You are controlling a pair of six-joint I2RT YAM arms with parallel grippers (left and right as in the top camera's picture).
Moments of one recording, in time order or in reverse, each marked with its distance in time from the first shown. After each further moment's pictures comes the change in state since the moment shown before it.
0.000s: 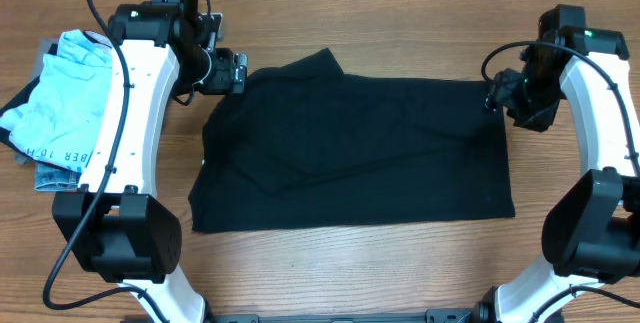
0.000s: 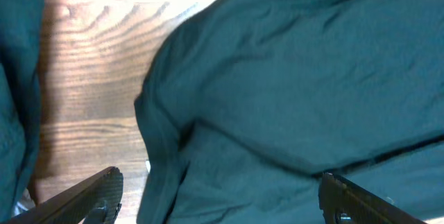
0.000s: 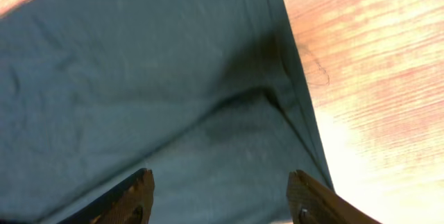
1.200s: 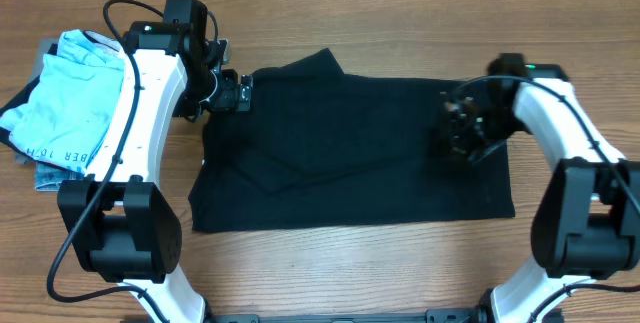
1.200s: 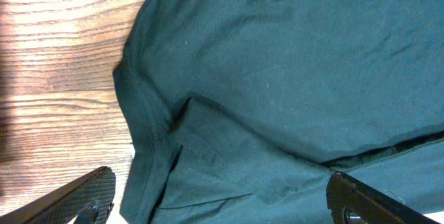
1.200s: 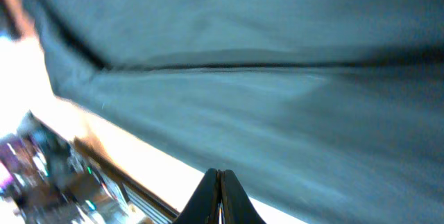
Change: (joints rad) left arm 0.000 0.000 -0.156 0.056 0.012 -0.024; right arm 0.151 0.001 -0.301 0.078 -0.509 -0.364
